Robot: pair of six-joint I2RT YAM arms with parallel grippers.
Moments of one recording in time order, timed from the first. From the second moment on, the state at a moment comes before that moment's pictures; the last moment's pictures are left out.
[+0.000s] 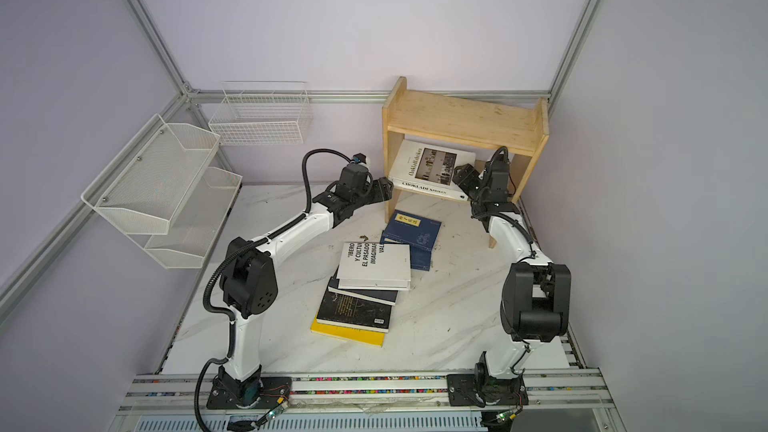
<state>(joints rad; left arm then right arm) -0.57 2.09 1.88 -0.25 -0.06 -0.60 0.00 1.69 1.35 0.02 -0.22 0.78</state>
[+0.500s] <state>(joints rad) -0.57 2.07 1.85 -0.26 -0.07 -0.65 0.02 1.69 1.36 0.02 -0.19 0.77</state>
